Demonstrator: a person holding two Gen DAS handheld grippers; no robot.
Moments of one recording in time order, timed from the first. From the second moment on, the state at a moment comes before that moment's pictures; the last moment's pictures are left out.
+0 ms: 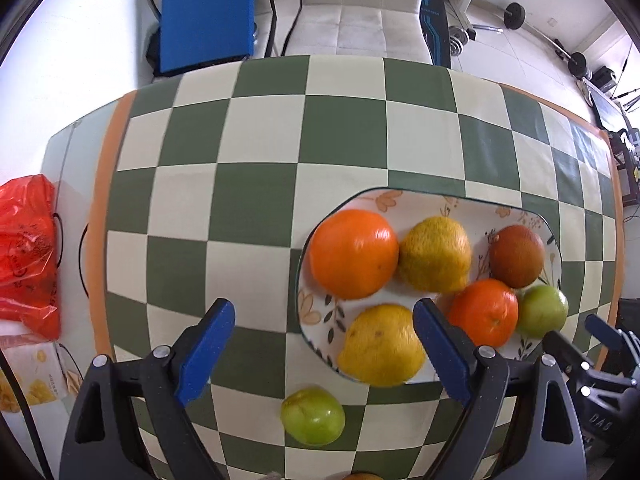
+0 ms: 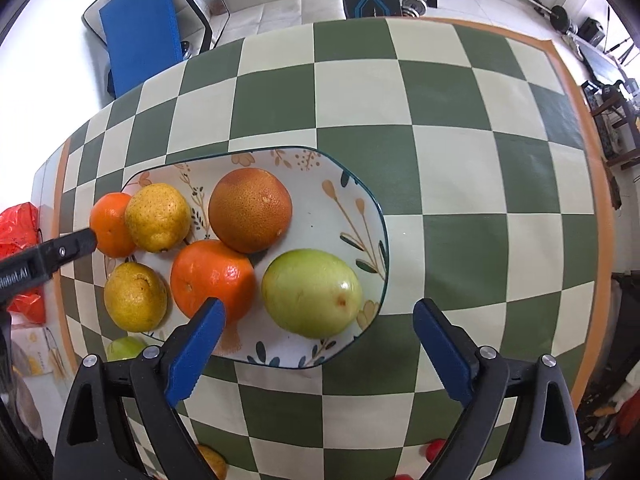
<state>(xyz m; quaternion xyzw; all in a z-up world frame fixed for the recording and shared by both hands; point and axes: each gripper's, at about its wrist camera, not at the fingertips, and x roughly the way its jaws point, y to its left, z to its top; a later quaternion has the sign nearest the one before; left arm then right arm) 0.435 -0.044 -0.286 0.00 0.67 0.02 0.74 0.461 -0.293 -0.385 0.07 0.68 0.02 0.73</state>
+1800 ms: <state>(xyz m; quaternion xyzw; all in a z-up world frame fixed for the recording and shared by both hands) 0.249 0.026 -0.274 0.06 0.65 0.12 0.75 0.279 -0.196 -0.385 0.10 0.71 0.11 0.68</state>
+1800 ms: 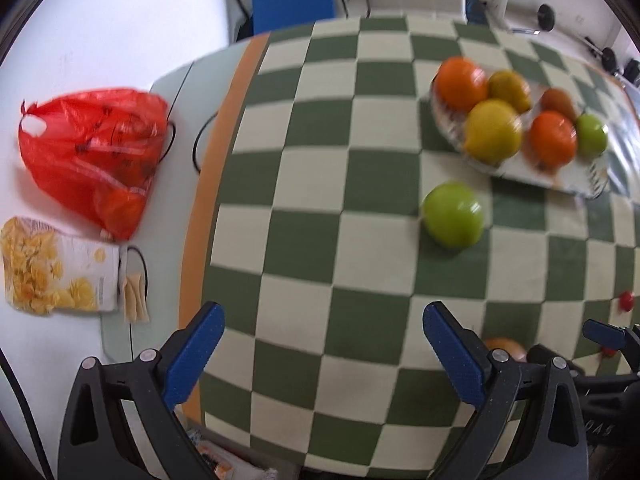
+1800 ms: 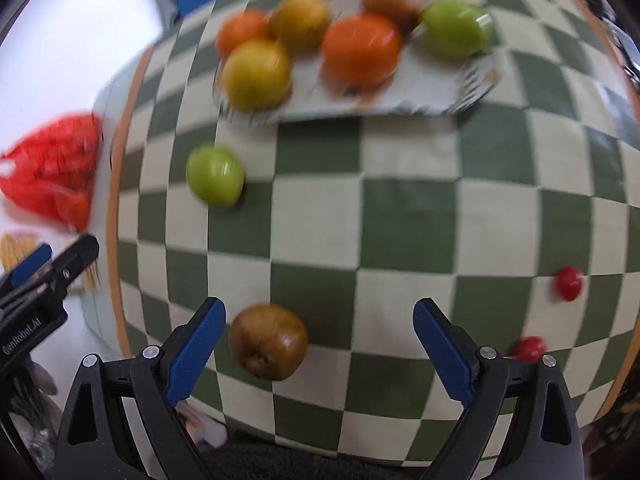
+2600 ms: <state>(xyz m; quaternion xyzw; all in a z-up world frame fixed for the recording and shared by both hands) 0.318 0.001 -0.315 -0.03 0.70 0.03 0.71 0.274 -0.166 -0.422 0.01 0.72 0.13 0.68</state>
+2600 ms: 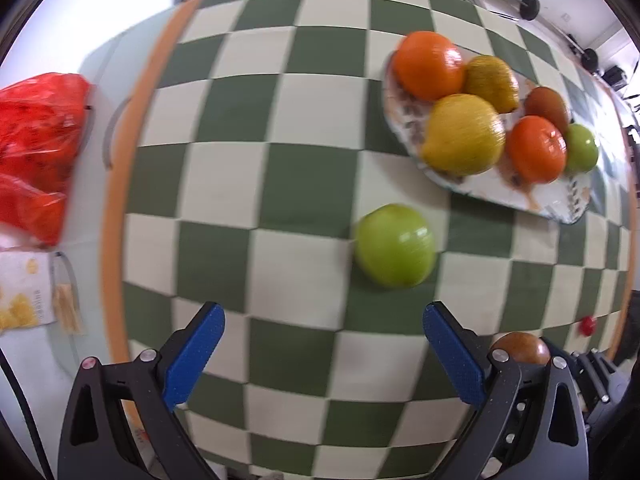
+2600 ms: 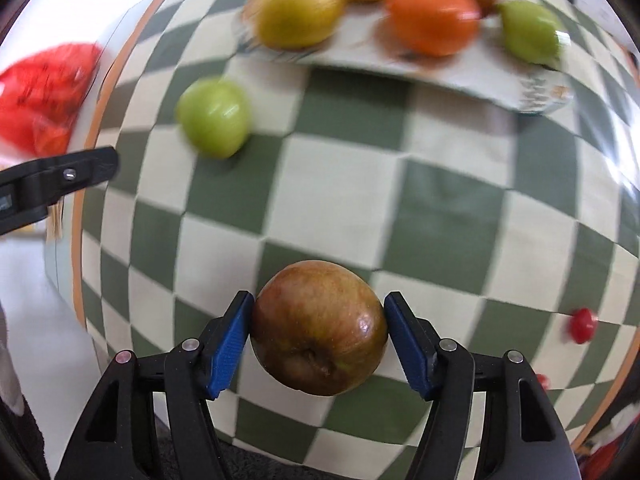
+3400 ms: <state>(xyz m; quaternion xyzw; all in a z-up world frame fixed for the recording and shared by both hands) 0.358 -0.037 -0.361 -0.05 0.72 0.00 0.70 0.300 -0.275 -0.417 0.10 0.70 0.04 0.70</state>
